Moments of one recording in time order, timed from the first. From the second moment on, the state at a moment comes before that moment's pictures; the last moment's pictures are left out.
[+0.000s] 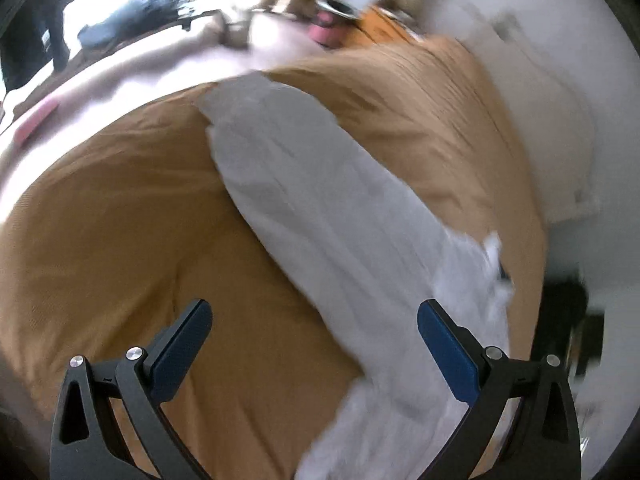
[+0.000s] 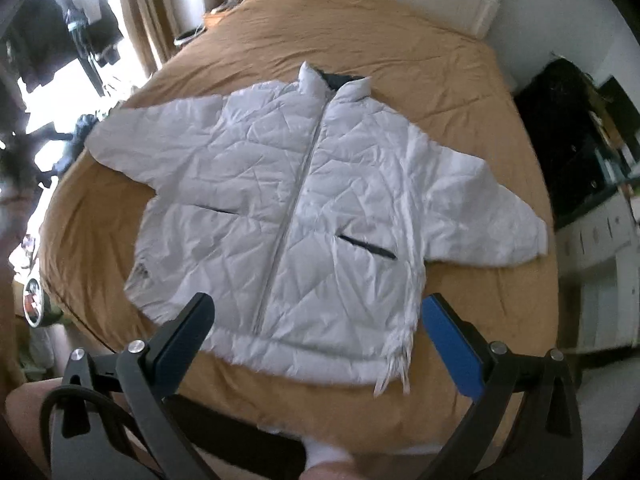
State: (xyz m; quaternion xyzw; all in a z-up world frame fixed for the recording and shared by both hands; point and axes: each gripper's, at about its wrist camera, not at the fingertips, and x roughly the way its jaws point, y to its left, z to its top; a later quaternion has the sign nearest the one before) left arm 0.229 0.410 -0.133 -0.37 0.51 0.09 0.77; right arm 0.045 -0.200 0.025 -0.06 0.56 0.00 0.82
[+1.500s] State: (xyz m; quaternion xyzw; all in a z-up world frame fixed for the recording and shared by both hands) left arm 0.321 -0.100 -0.166 -0.23 0.40 -0.28 0.84; right arm 0.107 -0.355 -0.159 0.14 0.54 -0.09 0.82
